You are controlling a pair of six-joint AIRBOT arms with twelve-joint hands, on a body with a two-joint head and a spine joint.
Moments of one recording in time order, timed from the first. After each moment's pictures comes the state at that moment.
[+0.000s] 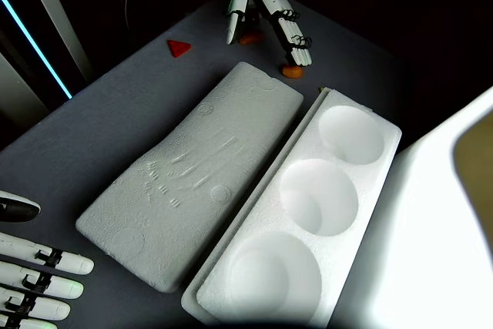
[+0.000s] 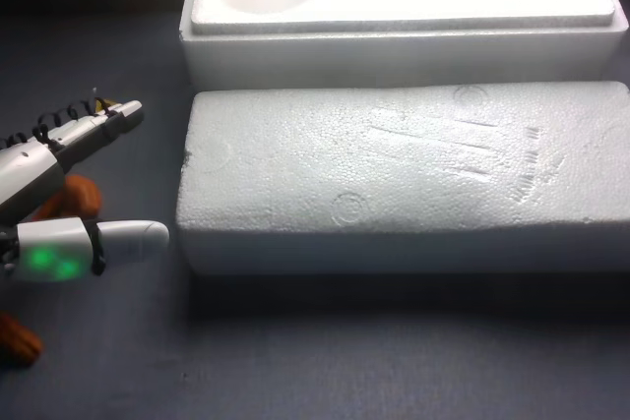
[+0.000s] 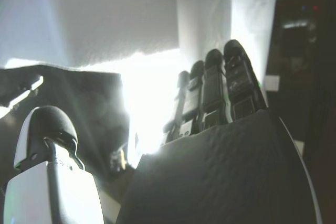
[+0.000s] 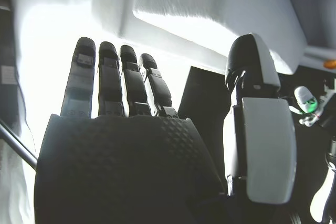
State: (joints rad) left arm 1.05 -0.95 1.10 -0.29 -1.02 0.45; right arm -1.05 -0.65 0.84 0.46 1.02 -0.95
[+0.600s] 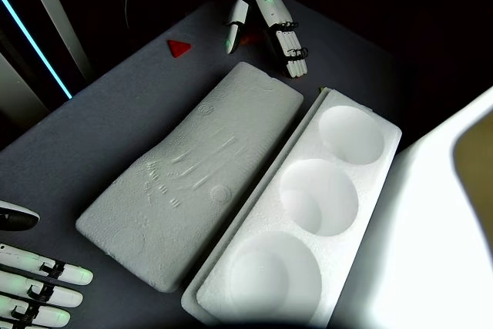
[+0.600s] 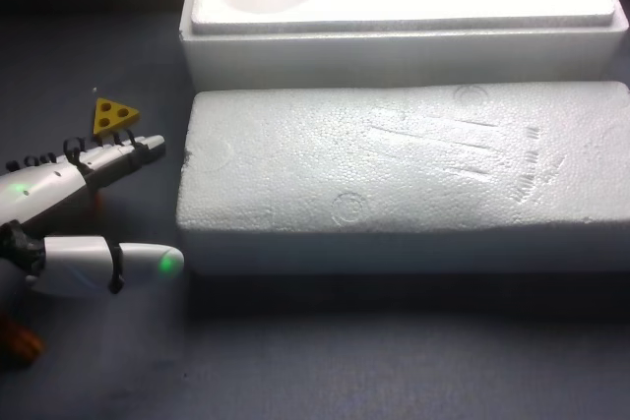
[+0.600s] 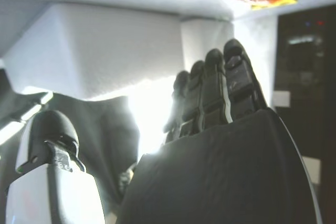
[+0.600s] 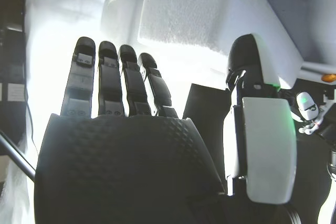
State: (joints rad) left arm 1.00 -0.96 1.13 -0.23 -0.84 0.50; right arm -1.05 -0.67 0.86 0.47 0.93 -0.97
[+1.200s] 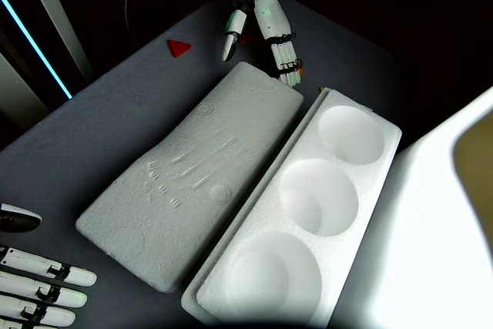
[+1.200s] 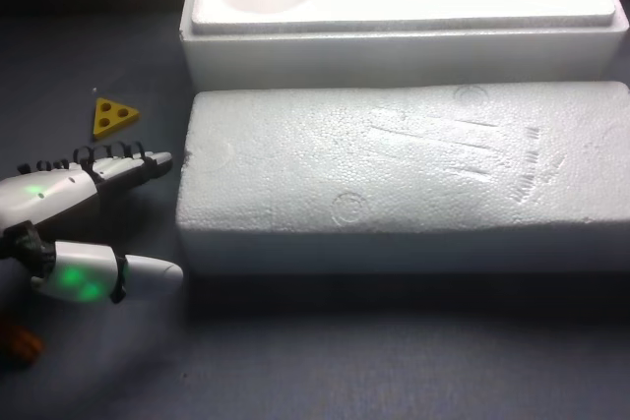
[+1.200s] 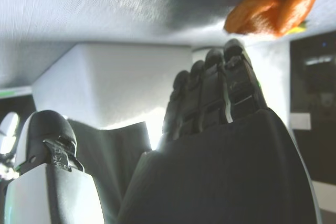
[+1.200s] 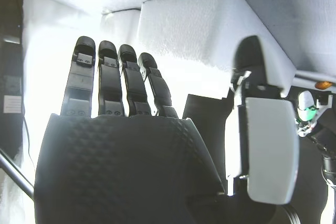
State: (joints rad) left arm 0.95 -0.97 1.16 -0.17 -0.70 0.51; right arm -1.01 -0.71 0.89 0.46 0.87 -0.97
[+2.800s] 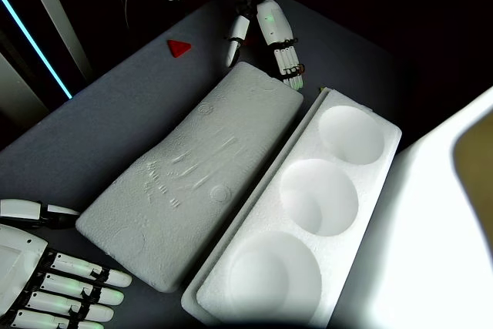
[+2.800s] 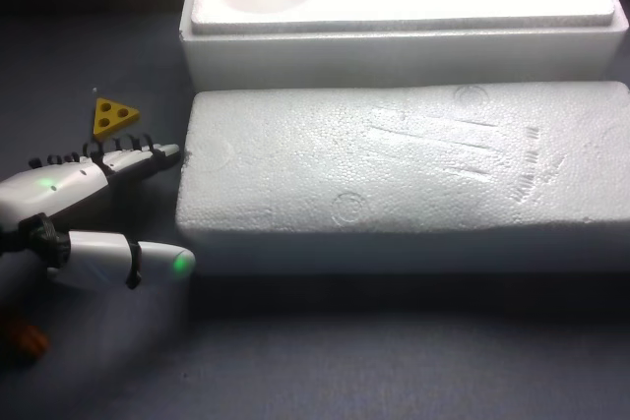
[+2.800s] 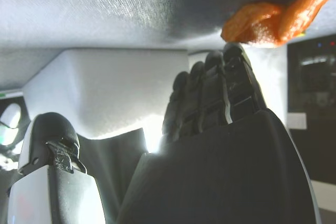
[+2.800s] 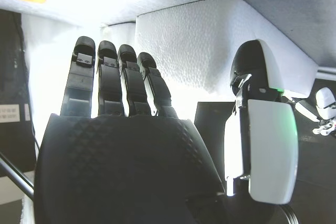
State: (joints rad) left arm 0.93 -1.01 1.19 -0.20 -0.71 0.52; right arm -0.91 -0.84 0.99 0.54 0.82 -0.98
